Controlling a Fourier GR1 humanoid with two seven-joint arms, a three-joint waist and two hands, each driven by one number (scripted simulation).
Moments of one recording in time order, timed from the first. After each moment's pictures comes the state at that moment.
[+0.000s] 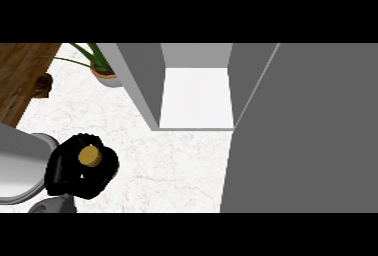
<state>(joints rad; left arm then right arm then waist) -0.07 0.17 0.11 -1.15 0.19 -0.21 -0.67 -0.13 -0.07 0.09 -2.48 -0.07 0.07 0.69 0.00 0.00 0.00</state>
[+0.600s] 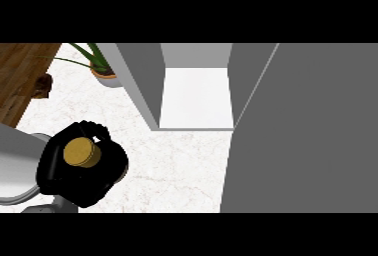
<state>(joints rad) -0.02 0.12 0.00 -1.64 0.26 -0.14 -0.27 -0.09 -0.07 0.07 -2.49 -0.08 0.09 0.67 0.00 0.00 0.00</state>
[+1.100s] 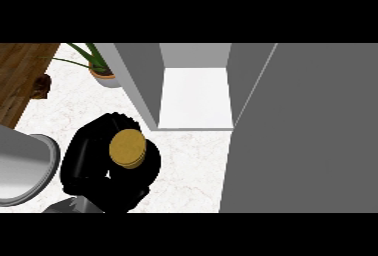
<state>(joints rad) -0.08 0.03 -0.17 -1.82 0.19 0.01 -0.04 -0.06 -0.05 0.09 -2.49 -0.07 0.10 0.65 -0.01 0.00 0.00</state>
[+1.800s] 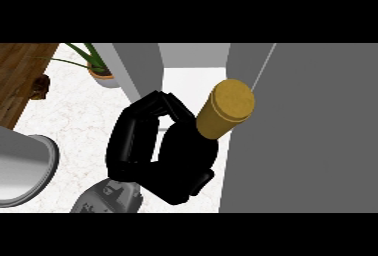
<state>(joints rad) -0.33 0.00 -0.40 -1.77 0.16 0.37 0.08 -0.07 -0.05 0.06 -2.48 -0.09 0.11 0.65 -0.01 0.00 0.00</state>
